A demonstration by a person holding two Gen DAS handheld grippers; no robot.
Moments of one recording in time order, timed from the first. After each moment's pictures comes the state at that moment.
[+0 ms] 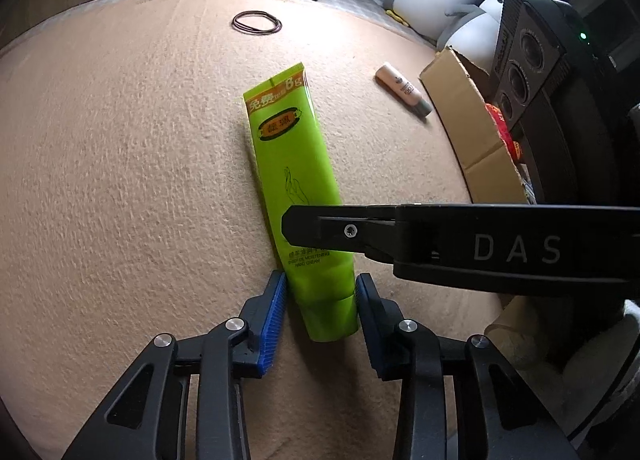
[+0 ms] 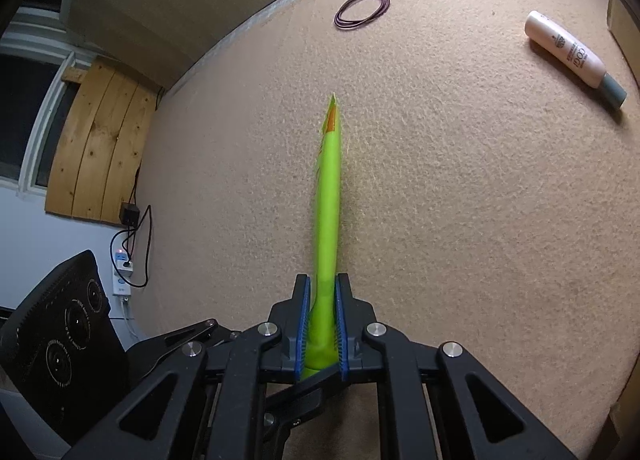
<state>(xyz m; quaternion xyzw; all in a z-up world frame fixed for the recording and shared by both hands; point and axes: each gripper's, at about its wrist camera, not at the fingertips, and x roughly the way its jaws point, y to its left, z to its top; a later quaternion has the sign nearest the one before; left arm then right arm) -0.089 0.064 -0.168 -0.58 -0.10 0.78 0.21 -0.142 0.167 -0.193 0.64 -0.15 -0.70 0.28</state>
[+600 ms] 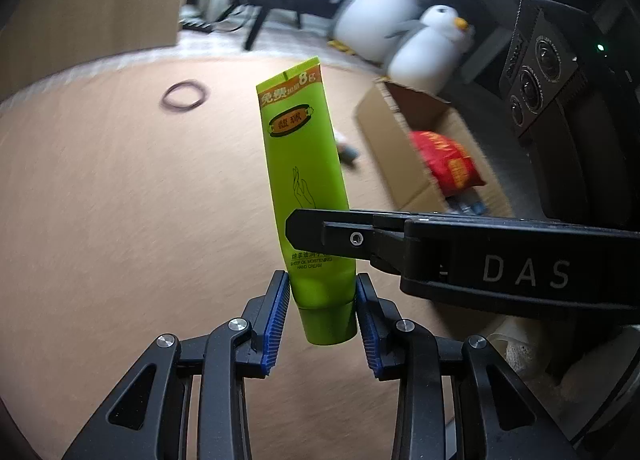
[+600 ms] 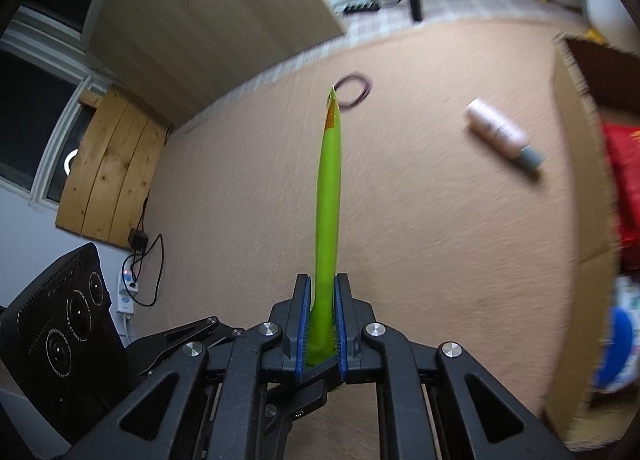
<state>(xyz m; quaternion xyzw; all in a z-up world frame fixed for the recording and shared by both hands) -0.101 0.114 -0.106 -0.53 -0.07 0.81 0.26 -0.142 0.225 -0.125 0.58 -0.15 -0.76 0.26</state>
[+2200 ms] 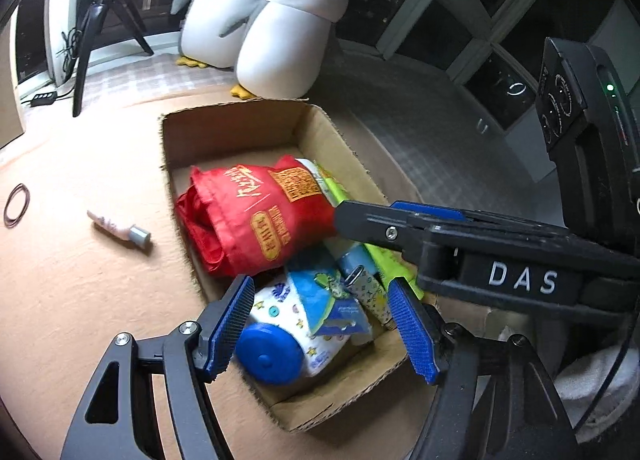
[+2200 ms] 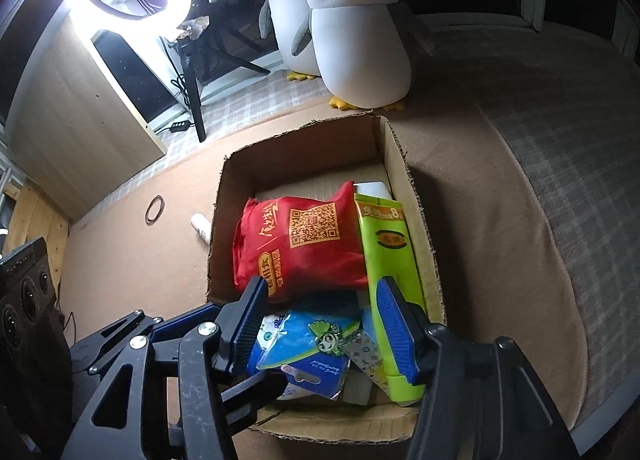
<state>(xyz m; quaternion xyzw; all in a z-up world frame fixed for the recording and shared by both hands) -0.144 0.320 -0.089 -0.51 -0.02 0.79 0.35 -0.141 0.435 -0.089 0.53 -0.14 -0.84 0.06</state>
